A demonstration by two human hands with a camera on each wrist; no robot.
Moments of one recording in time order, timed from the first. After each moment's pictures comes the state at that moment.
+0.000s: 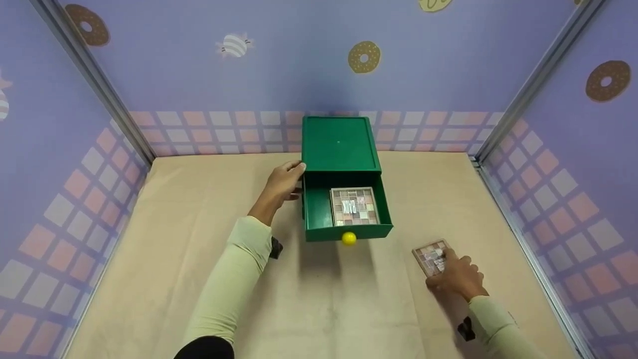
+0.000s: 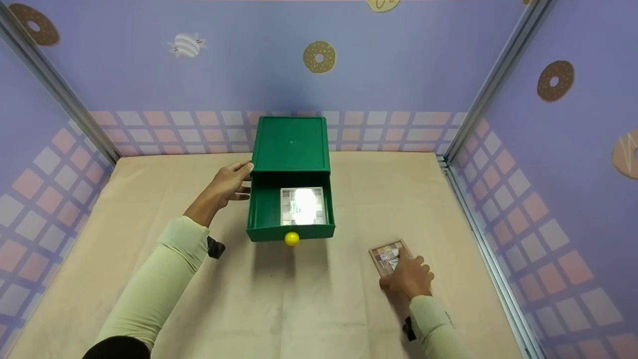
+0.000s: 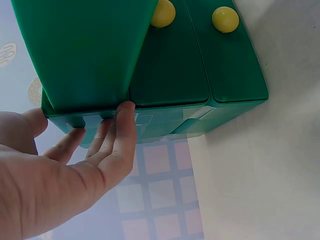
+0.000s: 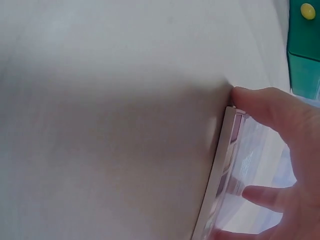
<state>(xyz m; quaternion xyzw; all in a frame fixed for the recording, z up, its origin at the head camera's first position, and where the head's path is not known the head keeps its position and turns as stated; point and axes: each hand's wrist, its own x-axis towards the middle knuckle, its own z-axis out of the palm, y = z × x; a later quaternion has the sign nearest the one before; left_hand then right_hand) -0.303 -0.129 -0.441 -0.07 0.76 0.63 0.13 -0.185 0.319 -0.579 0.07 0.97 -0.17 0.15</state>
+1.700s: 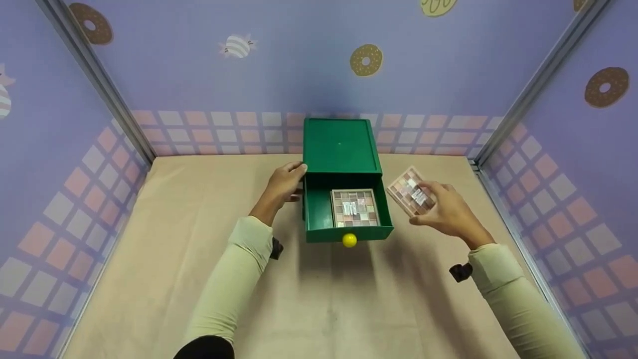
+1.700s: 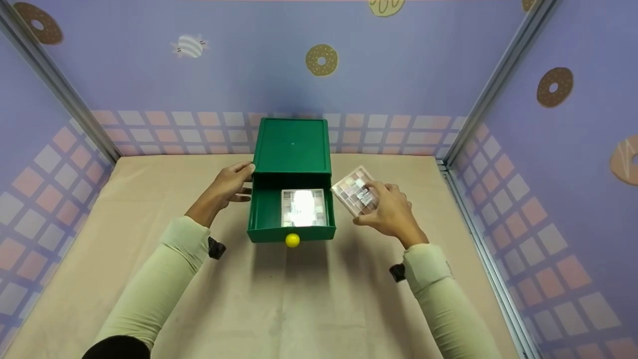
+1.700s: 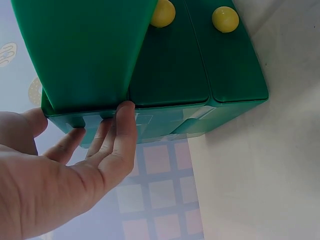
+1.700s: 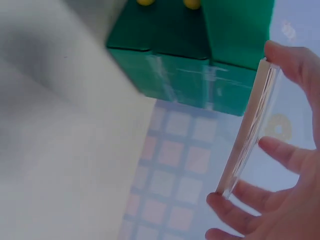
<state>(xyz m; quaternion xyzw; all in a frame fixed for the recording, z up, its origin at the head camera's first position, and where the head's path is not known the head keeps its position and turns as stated) -0.302 -0.127 -0.440 -0.07 0.75 0.64 0.13 -0.257 0.263 -0.429 -0.10 0.96 -0.26 0.03</state>
